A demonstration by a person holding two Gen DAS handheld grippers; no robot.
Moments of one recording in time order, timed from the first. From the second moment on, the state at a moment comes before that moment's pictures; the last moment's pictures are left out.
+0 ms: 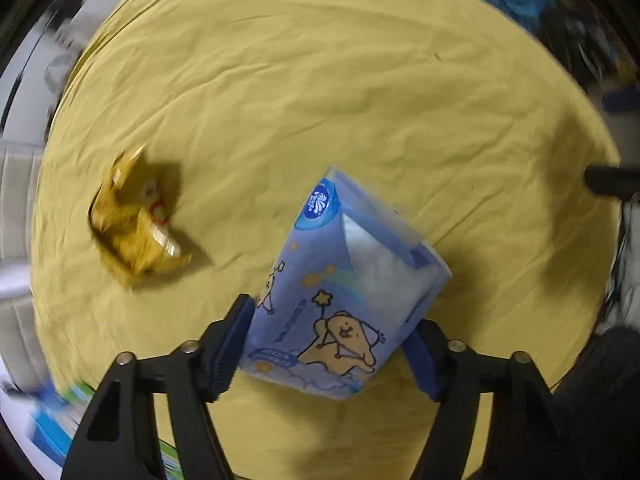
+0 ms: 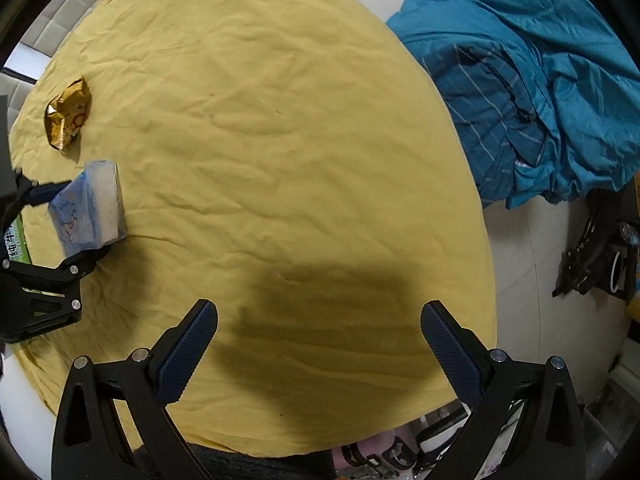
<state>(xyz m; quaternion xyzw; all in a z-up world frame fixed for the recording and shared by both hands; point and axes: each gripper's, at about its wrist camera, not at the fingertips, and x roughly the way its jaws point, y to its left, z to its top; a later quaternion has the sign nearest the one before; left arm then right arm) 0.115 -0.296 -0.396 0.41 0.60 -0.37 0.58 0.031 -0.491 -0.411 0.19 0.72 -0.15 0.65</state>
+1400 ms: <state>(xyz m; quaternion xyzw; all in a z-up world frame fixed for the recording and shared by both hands) 0.201 -0.114 -0.410 -0.04 0.74 -0.07 0.67 0.239 -0.356 -0.434 0.09 0.78 0.04 0.62</state>
